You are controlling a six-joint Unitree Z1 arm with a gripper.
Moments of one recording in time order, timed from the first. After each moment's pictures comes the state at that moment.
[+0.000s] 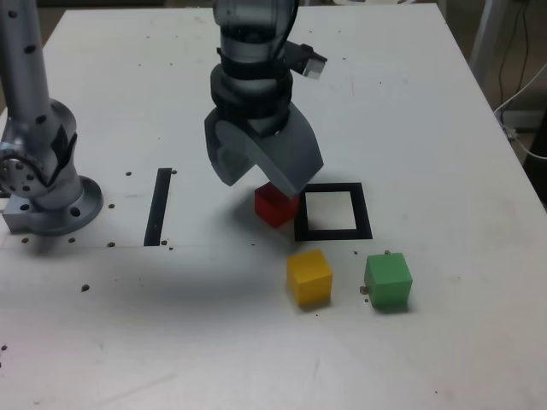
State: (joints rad) arm -0.06 1.78 -1.10 0.97 0.09 0.56
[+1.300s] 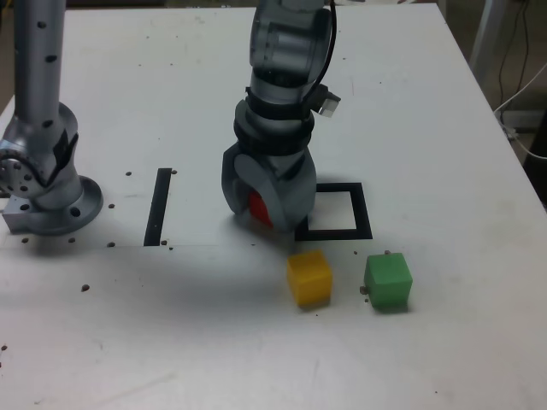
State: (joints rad) arm -0.09 1.93 -1.14 0.96 0.07 0.49
